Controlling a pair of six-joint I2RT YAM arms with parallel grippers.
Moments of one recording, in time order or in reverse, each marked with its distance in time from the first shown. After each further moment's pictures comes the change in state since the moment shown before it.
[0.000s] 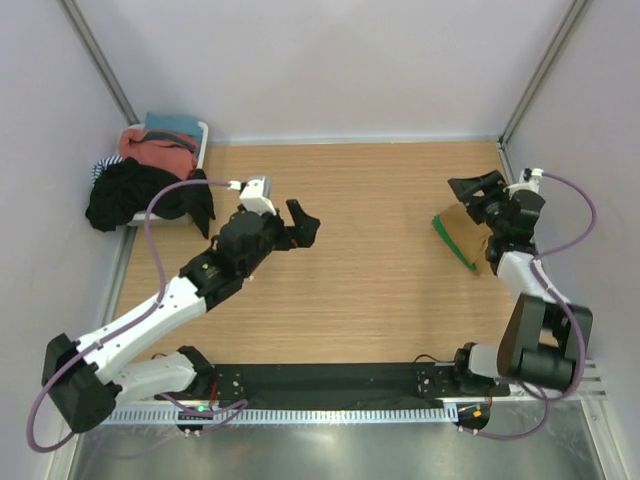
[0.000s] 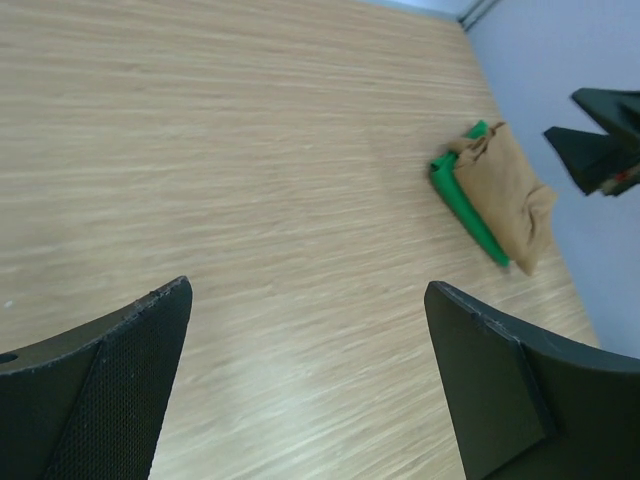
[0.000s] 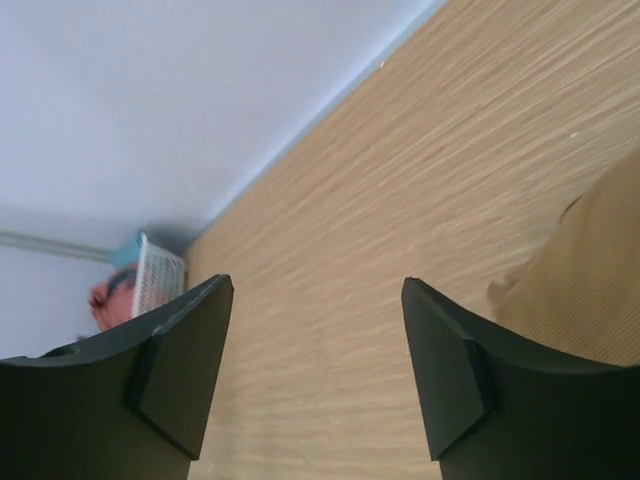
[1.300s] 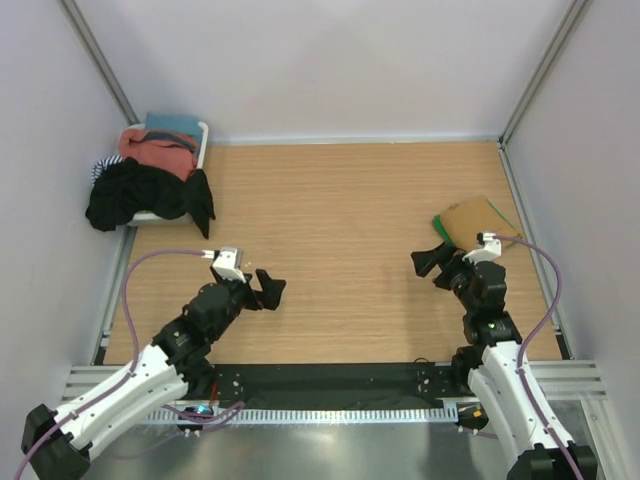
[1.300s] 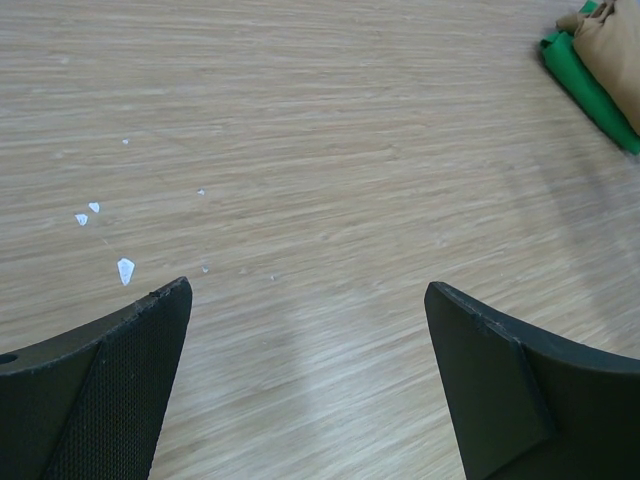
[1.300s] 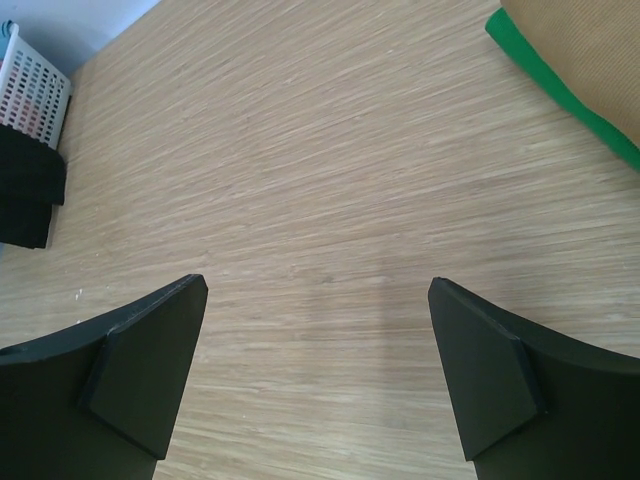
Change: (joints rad) left arm 0.002 -0.612 -0.641 -0.008 -0.036 0.106; right arm 0.385 -0.855 -0.462 -0.496 0.307 -0.305
